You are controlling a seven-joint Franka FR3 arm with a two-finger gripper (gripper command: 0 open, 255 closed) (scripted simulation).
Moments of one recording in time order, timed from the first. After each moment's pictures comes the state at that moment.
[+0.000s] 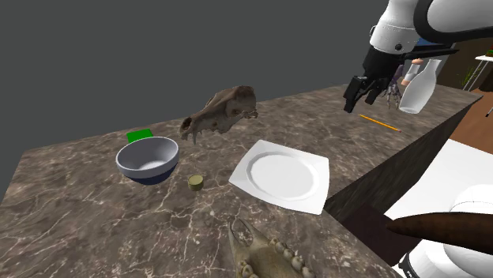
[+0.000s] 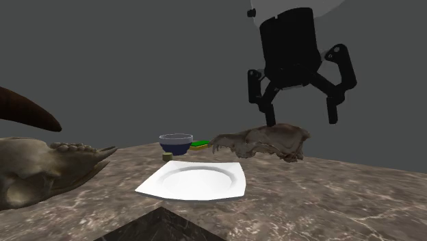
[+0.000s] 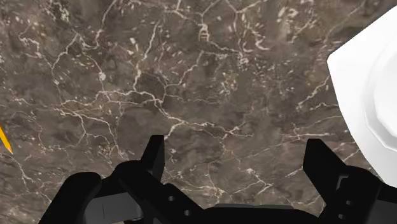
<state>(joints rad) 0.00 -0.80 0.03 -2.30 -0.11 1.65 0.16</state>
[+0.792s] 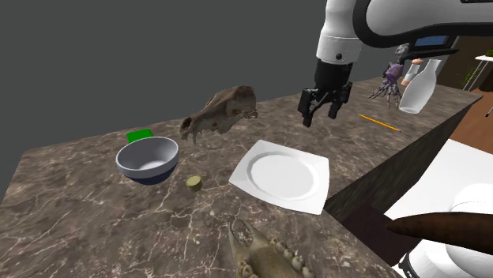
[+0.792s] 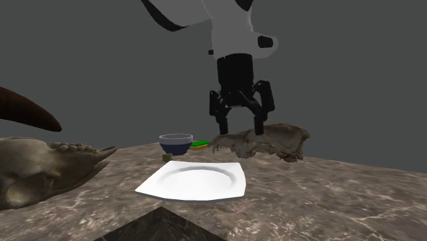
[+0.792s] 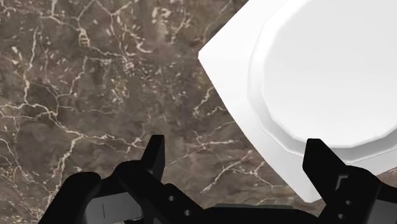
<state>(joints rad) 0.04 -0.55 0.21 -2.16 0.02 1.63 0.40</state>
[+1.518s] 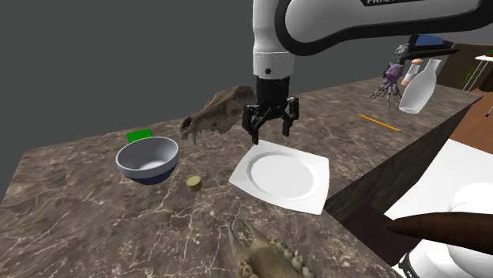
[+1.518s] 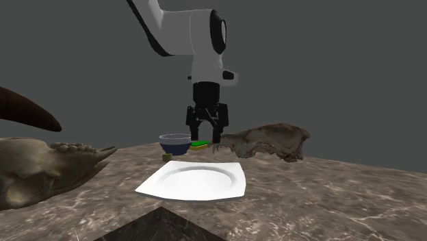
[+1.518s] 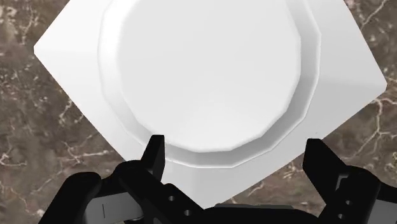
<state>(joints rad) 0.08 -0.17 0.38 -1.88 0.08 1.62 0.66</state>
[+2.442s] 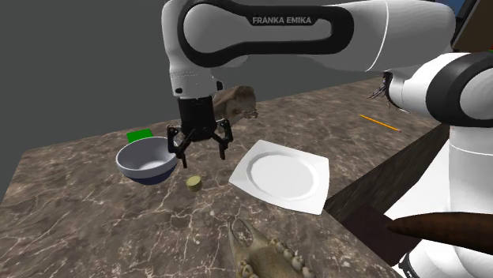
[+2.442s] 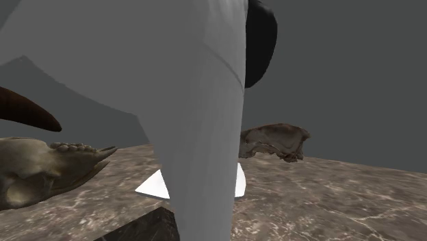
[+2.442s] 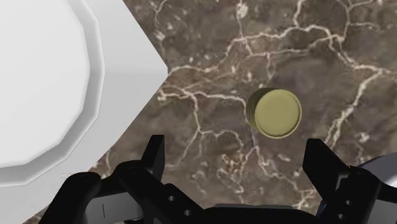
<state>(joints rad) 0.26 0.43 0.48 -1.28 0.02 1.50 0.99</state>
